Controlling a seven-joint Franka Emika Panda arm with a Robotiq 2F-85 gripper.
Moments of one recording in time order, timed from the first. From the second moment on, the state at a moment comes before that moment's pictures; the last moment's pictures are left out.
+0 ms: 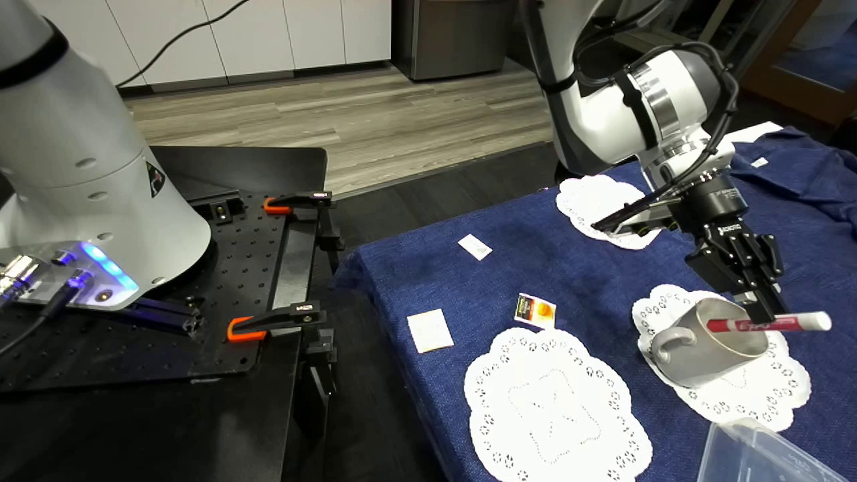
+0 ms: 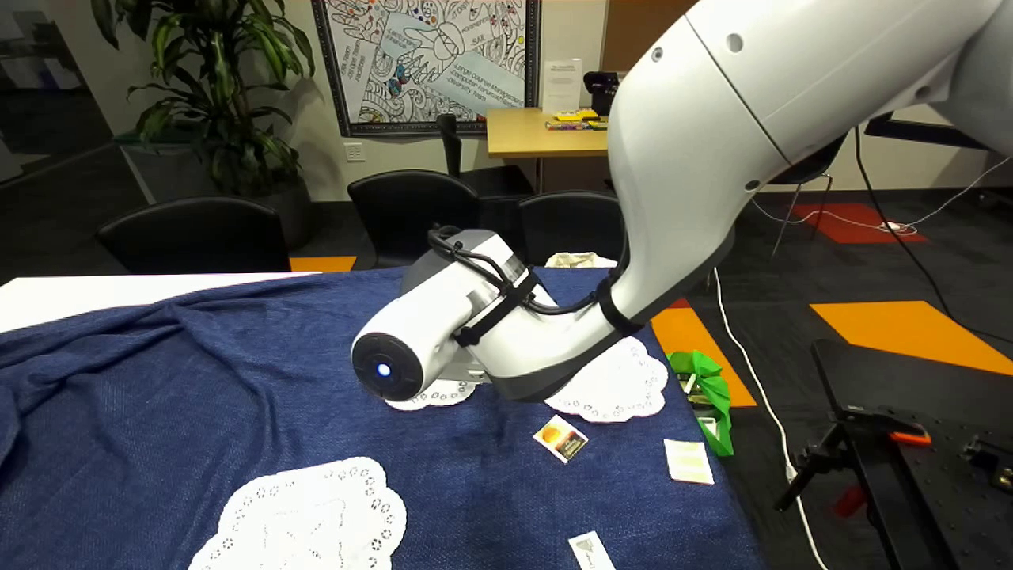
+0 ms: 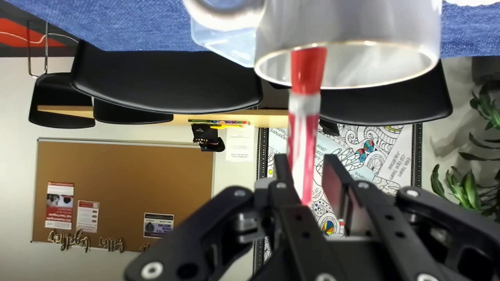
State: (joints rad) arm 0.14 1.07 -0.14 -1.31 -1.29 1.99 2.25
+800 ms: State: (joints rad) arm 0.16 1.03 -0.14 -1.30 -1.29 1.99 2.30
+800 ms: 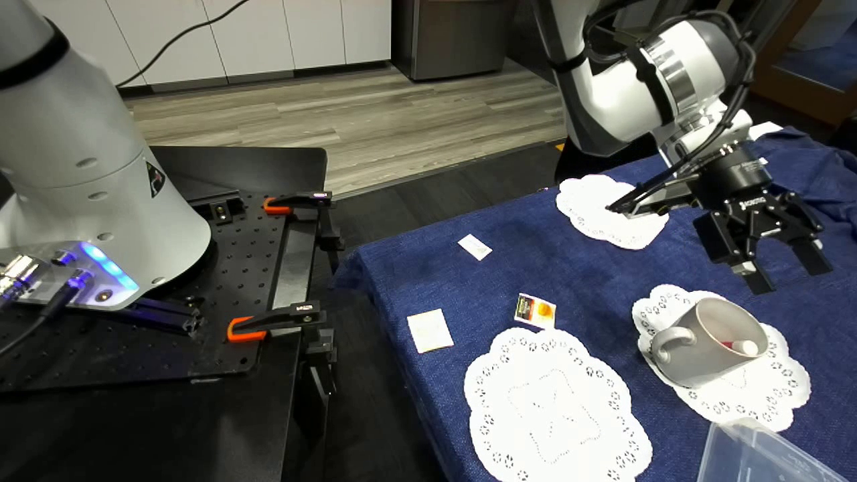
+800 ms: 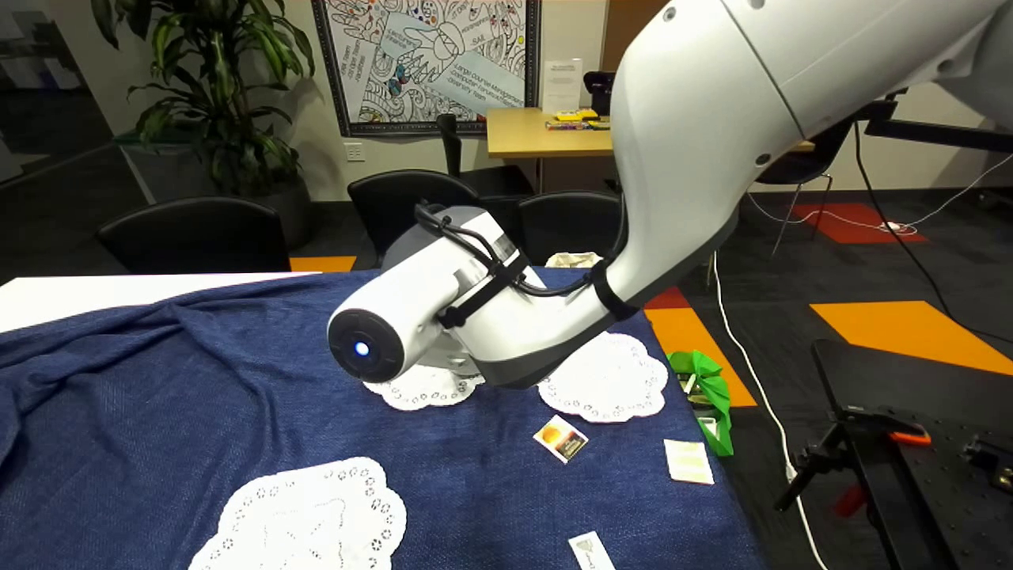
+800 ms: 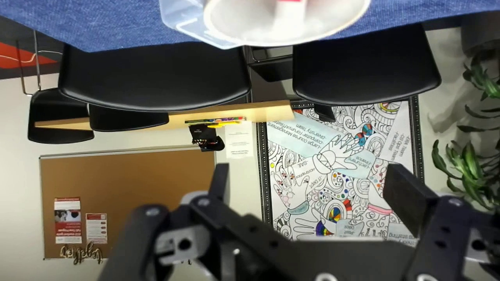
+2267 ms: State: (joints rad) arm 0.20 0.40 -0.02 -1.84 -1.29 1.62 2.57
